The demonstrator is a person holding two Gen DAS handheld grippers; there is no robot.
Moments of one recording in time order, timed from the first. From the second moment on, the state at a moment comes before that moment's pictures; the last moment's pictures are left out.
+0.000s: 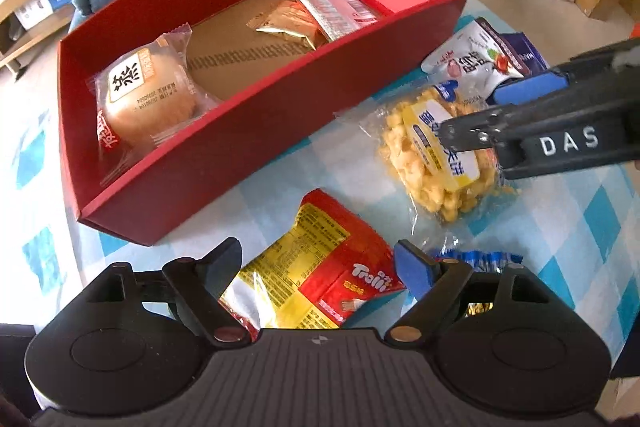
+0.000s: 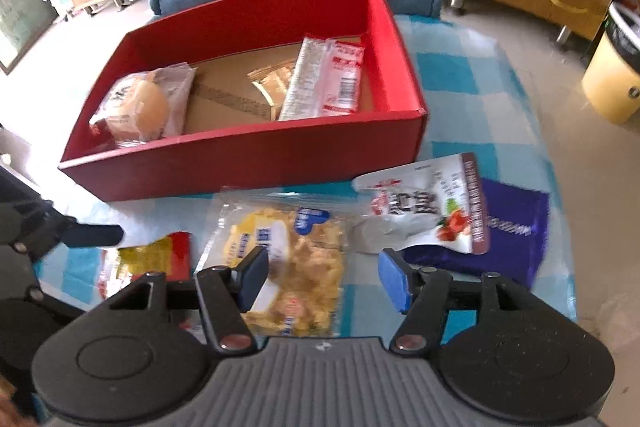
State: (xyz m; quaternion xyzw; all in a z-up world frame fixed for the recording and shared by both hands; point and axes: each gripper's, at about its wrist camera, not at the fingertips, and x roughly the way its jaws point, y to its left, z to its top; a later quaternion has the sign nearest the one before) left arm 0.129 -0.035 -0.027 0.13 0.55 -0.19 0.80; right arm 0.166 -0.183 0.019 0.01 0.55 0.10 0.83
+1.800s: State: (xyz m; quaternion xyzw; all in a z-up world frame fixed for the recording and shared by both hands) left arm 0.119 -0.013 -0.032 0.10 0.57 -0.14 0.80; right arm 0.150 -0.146 -0.002 -0.09 0.54 0.14 0.83
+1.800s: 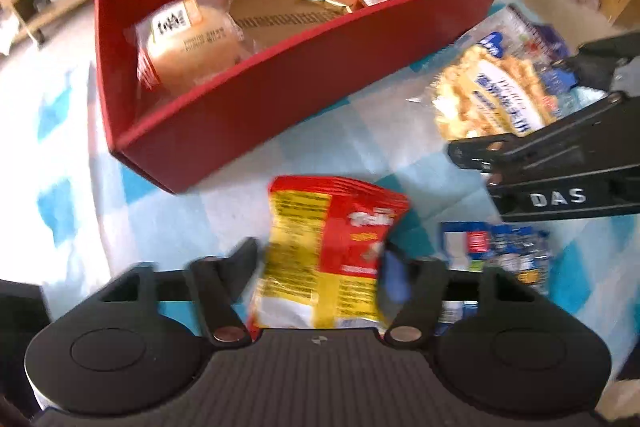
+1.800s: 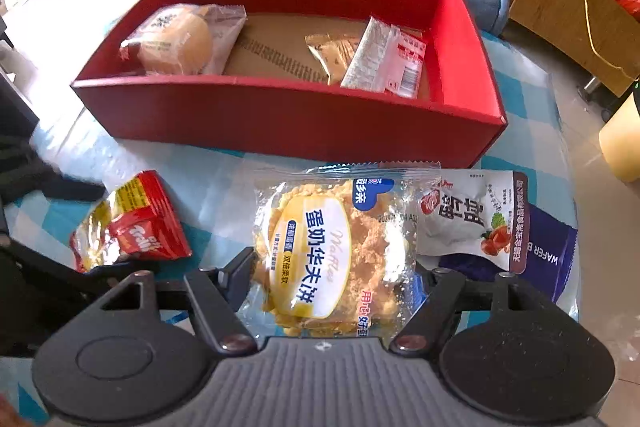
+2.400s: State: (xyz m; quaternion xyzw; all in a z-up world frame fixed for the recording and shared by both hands) left arm 0.112 -0.016 -0.009 0.10 0.54 -0.12 0.83; right arm 0.134 -0.147 0.023 -0.11 0.50 0.13 0.85
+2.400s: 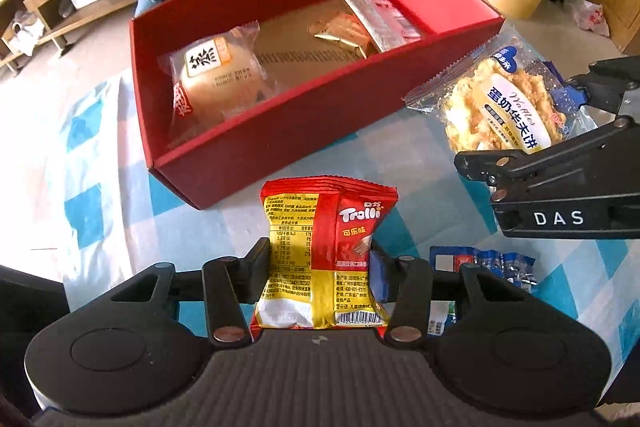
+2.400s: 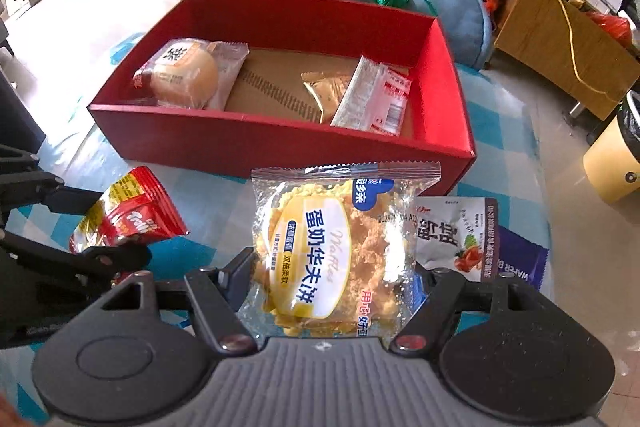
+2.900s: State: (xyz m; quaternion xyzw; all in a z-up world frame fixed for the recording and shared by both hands) left arm 0.107 -0.022 0.017 0.09 0.51 -0.12 0.85; right arm 0.129 -0.149 0.040 -0.11 0.47 0.12 0.87
